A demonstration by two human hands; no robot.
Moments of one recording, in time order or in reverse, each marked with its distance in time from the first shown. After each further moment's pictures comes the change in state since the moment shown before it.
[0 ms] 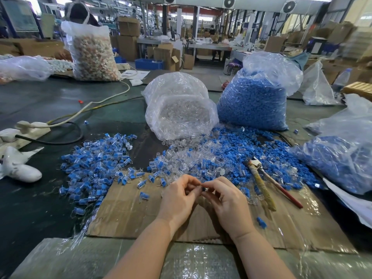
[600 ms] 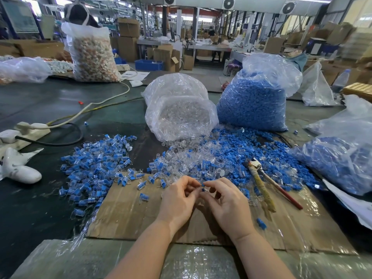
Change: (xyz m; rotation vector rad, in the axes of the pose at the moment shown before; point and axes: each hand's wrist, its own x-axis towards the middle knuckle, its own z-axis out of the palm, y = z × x) left_hand 0.000 0.000 0.000 -0.001 0.015 -0.002; right_hand 0.000 -0.002 0.001 -0.075 0.036 0.012
